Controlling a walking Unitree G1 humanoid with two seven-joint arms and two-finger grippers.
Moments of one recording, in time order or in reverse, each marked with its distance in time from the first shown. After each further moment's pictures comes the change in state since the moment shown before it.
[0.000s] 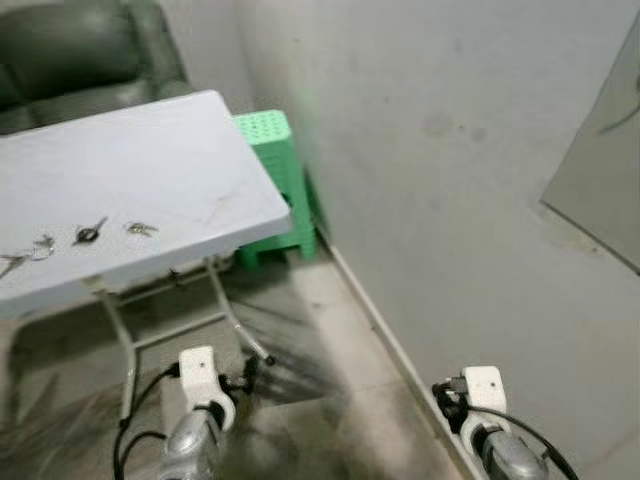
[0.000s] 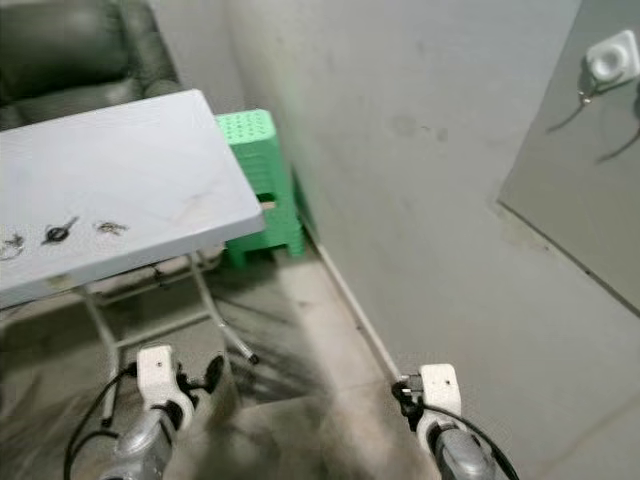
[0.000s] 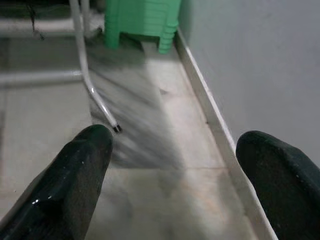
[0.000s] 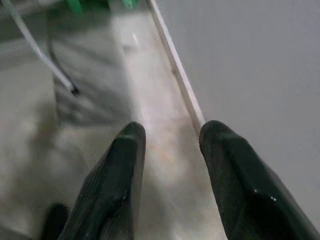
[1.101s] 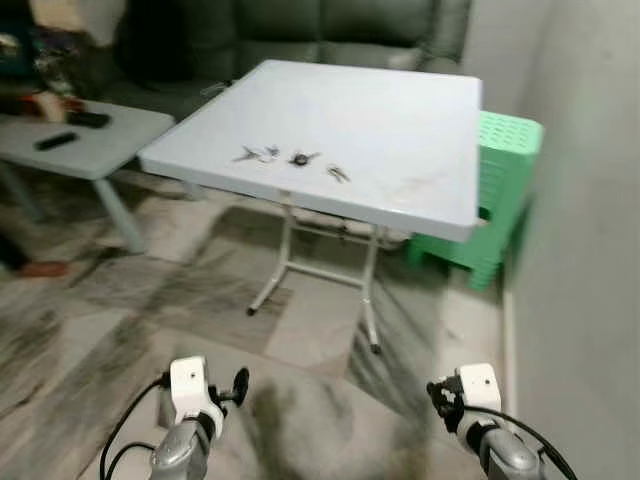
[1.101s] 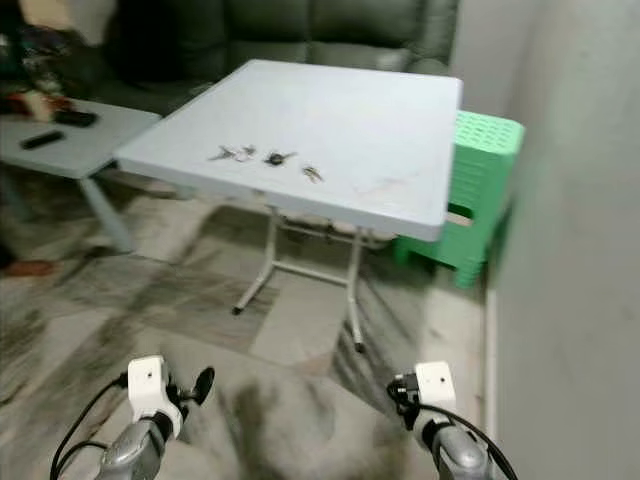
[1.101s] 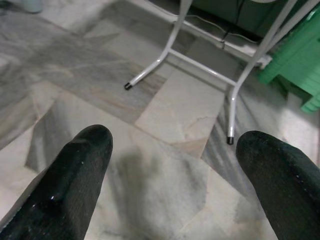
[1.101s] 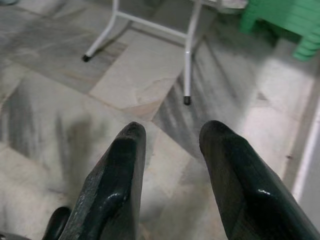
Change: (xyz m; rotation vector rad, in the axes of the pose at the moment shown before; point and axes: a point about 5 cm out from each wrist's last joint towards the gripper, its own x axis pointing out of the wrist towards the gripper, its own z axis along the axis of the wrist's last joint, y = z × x) left arm -0.007 0.020 0.001 0.020 -0.006 0.050; right arm 0.007 0.011 0.012 -0.032 -0.039 0.056
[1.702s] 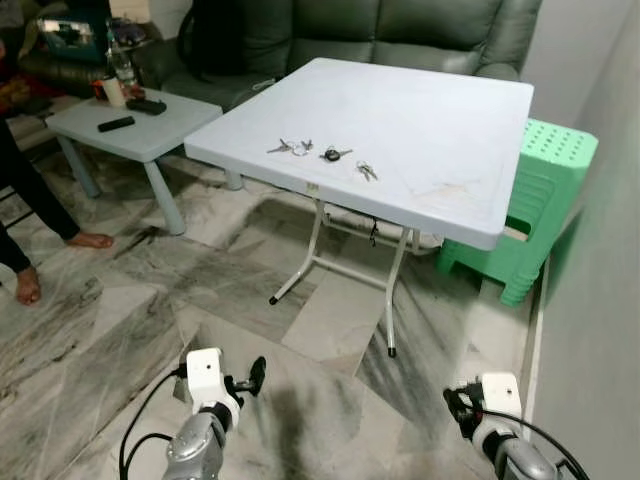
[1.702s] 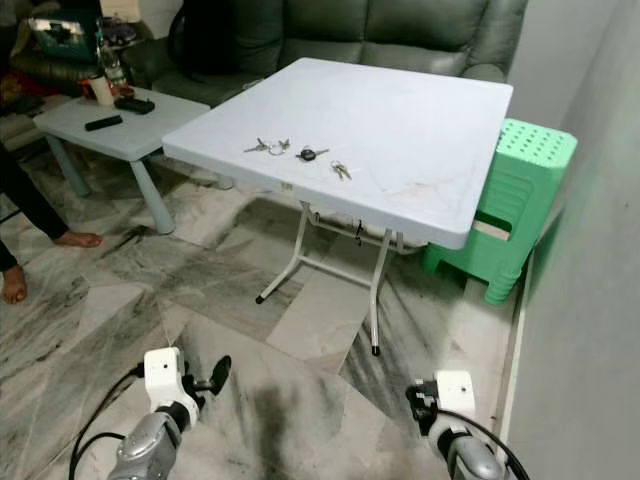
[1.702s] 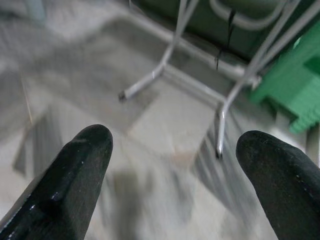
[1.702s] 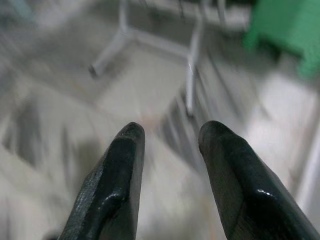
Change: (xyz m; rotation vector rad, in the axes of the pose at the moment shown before) left arm 0.004 -0.009 0.020 0.023 -0.127 -0.060; right arm 0.001 -0.006 0.021 0.073 -0.153 0.011
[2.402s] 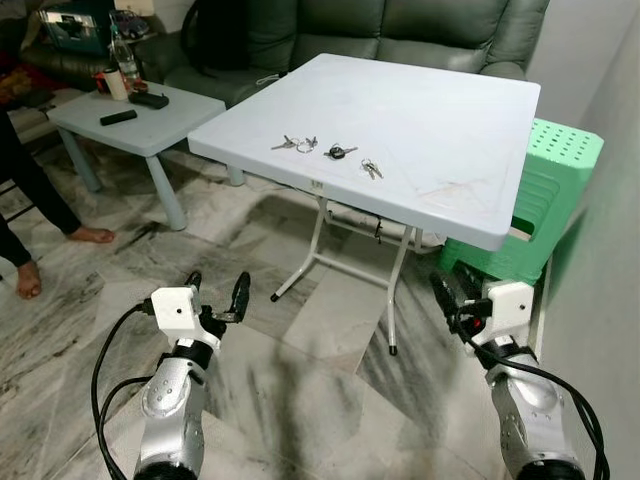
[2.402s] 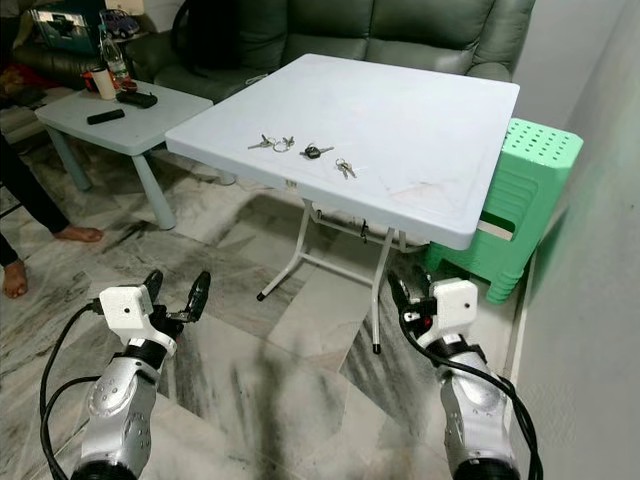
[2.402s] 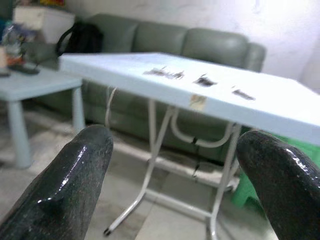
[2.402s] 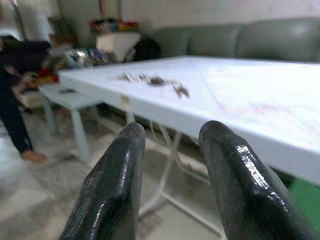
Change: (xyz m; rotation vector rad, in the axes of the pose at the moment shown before) left arm -0.004 -0.030 0.102 0.109 -0.482 -0.170; right arm 0.001 0.031 0.129 -0.091 -0.593 0.179
